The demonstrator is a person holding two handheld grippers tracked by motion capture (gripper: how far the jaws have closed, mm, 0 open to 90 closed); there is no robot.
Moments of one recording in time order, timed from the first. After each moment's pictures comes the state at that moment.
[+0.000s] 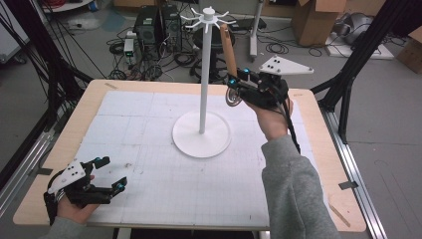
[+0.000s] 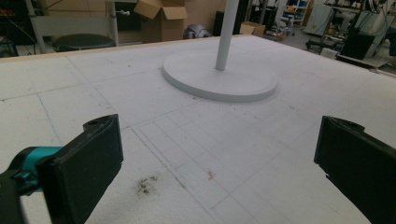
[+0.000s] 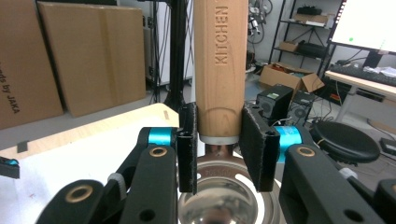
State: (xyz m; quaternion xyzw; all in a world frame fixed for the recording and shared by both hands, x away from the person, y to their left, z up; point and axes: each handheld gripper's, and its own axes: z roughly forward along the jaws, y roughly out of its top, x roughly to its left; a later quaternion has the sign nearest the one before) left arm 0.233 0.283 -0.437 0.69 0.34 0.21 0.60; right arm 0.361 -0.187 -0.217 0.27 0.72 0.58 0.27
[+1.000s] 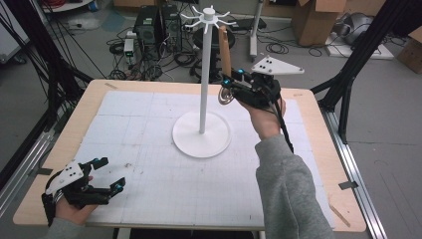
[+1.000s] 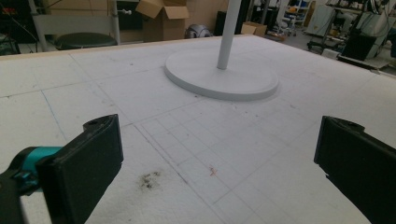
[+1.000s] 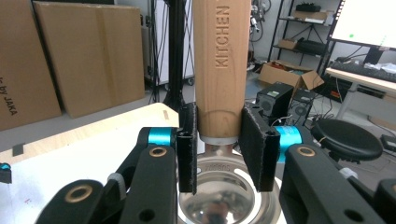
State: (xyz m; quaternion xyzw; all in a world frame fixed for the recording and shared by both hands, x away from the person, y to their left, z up) left arm 0.231 0.287 -0.437 0.69 0.34 0.21 0.60; right arm 0.368 -0.174 -0.224 0.28 0.72 0.58 0.26
